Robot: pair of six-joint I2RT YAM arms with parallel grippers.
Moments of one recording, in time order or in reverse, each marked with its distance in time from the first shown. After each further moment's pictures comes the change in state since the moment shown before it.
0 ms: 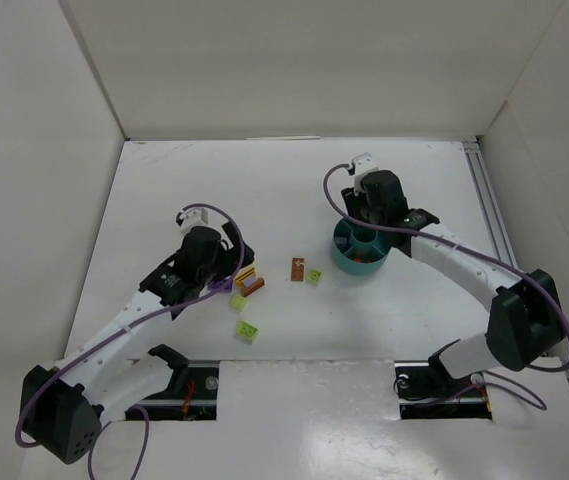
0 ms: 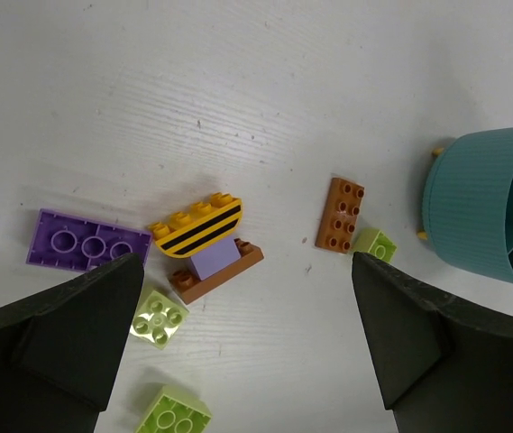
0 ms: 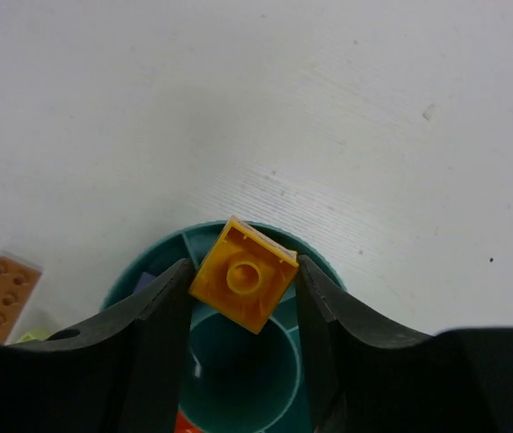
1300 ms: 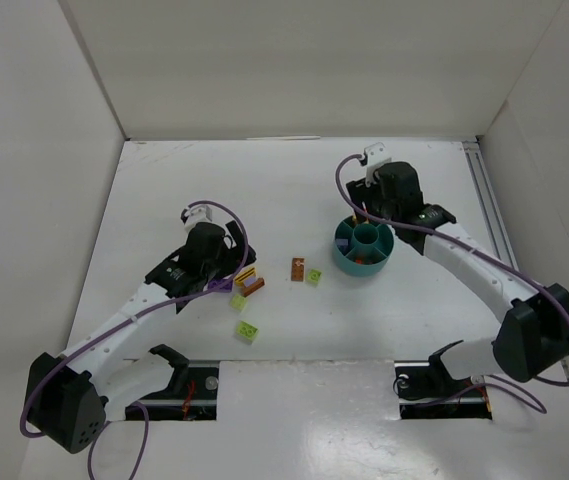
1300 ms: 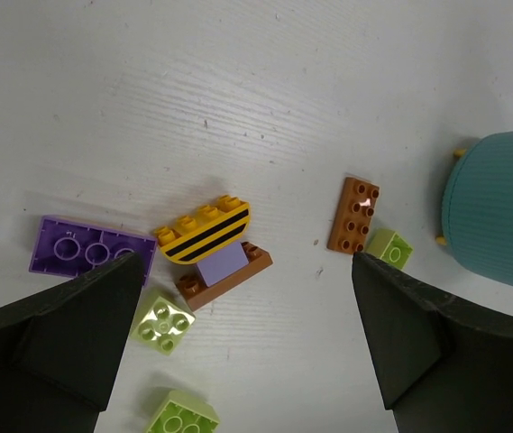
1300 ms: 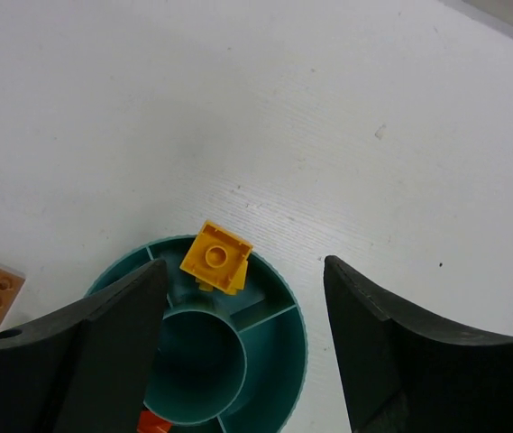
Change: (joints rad) left arm 0.005 0.076 0.030 0.008 0.003 0.027; right arm -0.080 -0.052 0.040 -0.056 -0.055 -0.056
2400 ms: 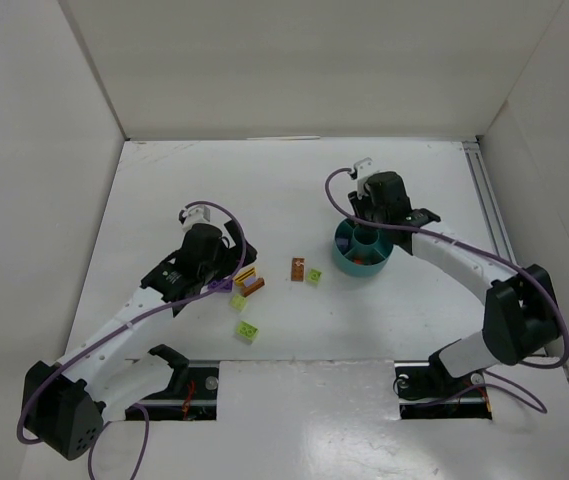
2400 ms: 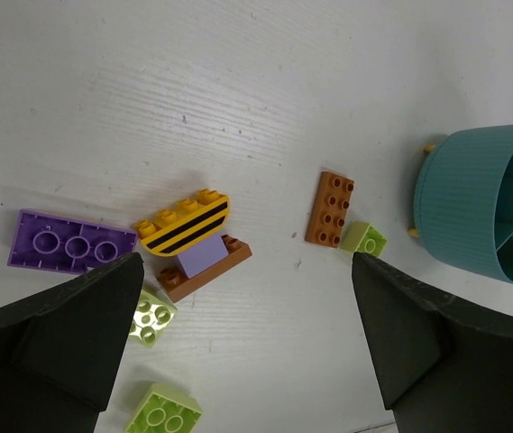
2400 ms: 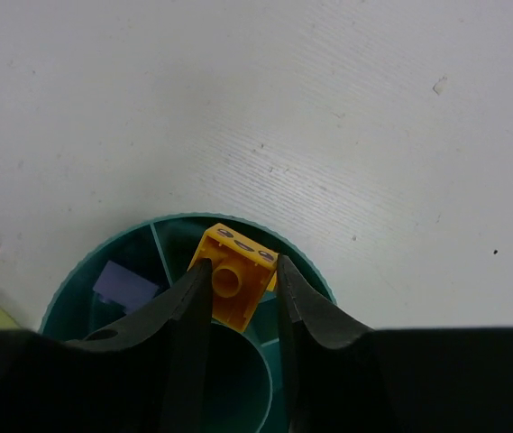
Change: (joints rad) left arm 0.000 -0.041 -0.005 0.001 0.034 -0.027; right arm 0.000 0.100 -0.053 0.038 -0.031 -0.004
